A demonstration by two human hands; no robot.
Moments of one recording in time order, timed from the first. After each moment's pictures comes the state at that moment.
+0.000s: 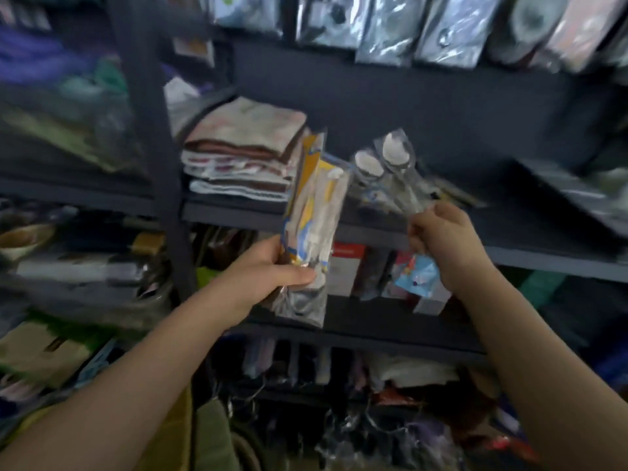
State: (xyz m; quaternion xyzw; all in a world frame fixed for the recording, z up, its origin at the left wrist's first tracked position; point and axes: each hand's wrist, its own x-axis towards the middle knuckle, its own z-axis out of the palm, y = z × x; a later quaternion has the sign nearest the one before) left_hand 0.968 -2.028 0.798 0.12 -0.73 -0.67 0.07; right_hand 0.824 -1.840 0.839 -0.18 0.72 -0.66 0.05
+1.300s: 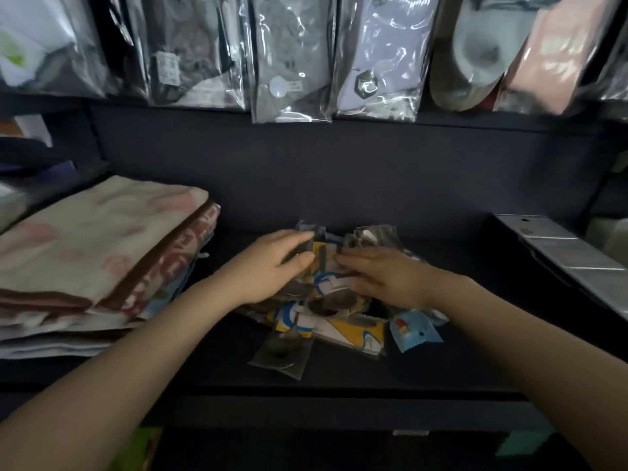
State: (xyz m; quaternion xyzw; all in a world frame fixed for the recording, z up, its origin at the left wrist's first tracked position) left_hand 0.687 -2.043 0.857 0.00 -0.96 -0.25 0.12; right_hand 0.577 -1.849 0.856 -0.51 0.86 0.01 0.02
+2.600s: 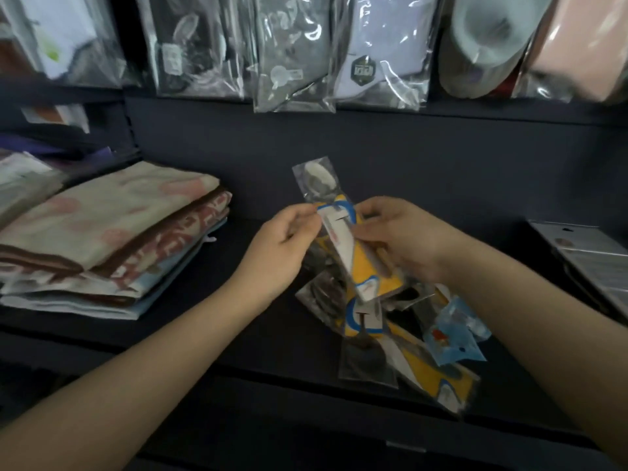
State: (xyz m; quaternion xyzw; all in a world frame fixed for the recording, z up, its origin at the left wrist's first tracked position) left_hand 0.685 -1.975 0.862 0.11 -0.78 -0.52 0.32; right_hand 0.588 -1.844 0.905 -0.36 0.73 -0.53 0.24
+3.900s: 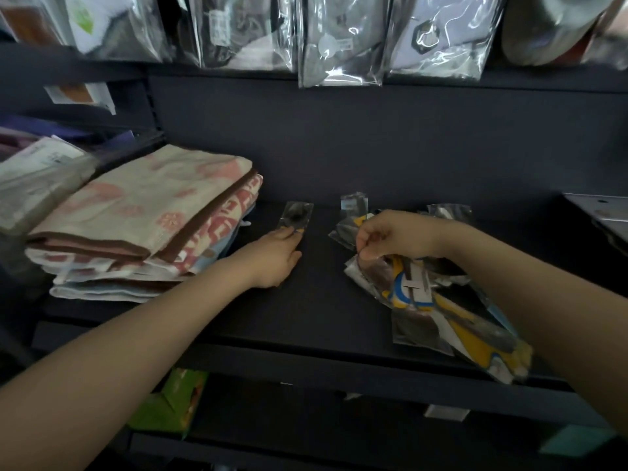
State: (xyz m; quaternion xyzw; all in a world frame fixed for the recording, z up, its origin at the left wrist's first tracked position) left_hand 0.694 -2.081 0.822 0.14 -0.99 -0.09 -0.04; right_hand 0.571 -1.898 0.868 -0.53 0.81 -0.17 0.18
